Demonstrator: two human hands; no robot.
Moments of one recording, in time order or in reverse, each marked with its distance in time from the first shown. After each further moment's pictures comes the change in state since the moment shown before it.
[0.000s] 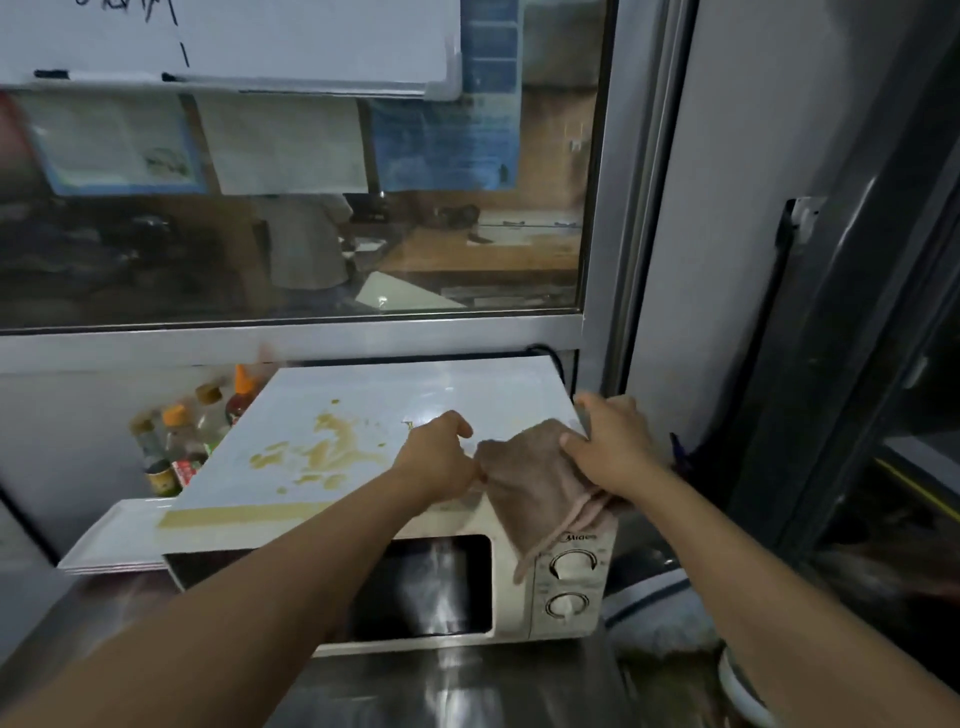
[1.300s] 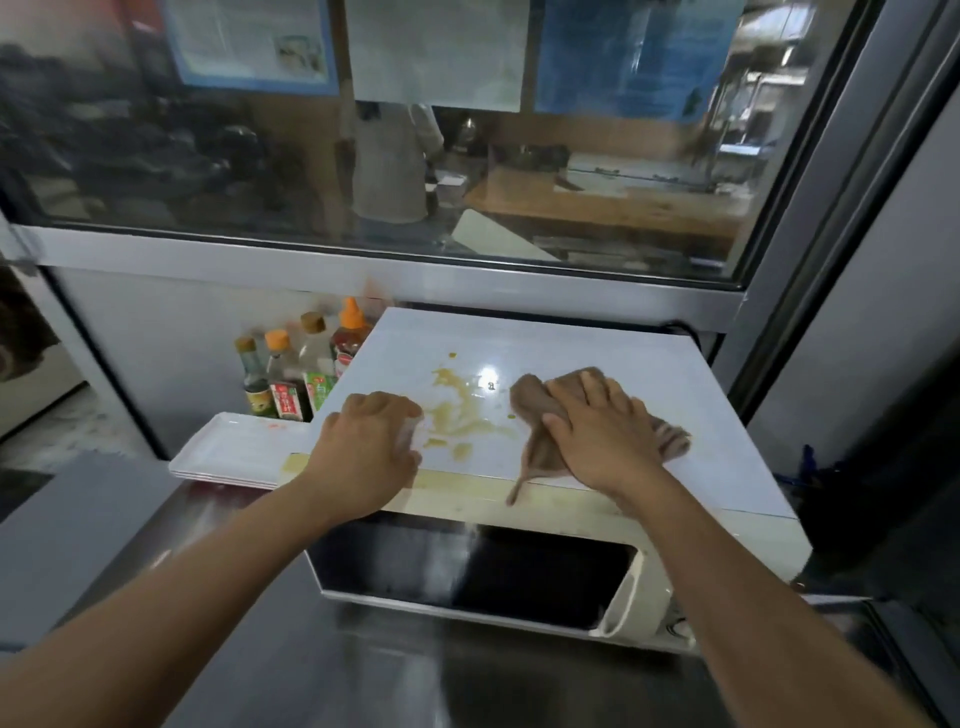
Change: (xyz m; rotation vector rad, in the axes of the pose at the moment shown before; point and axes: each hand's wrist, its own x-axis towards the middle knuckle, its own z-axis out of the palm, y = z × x) left_hand -0.010 -0.164 -0.098 0.435 0.239 0.076; right_hand 0.033 -0.098 0.118 -0.414 -0.207 -0.277
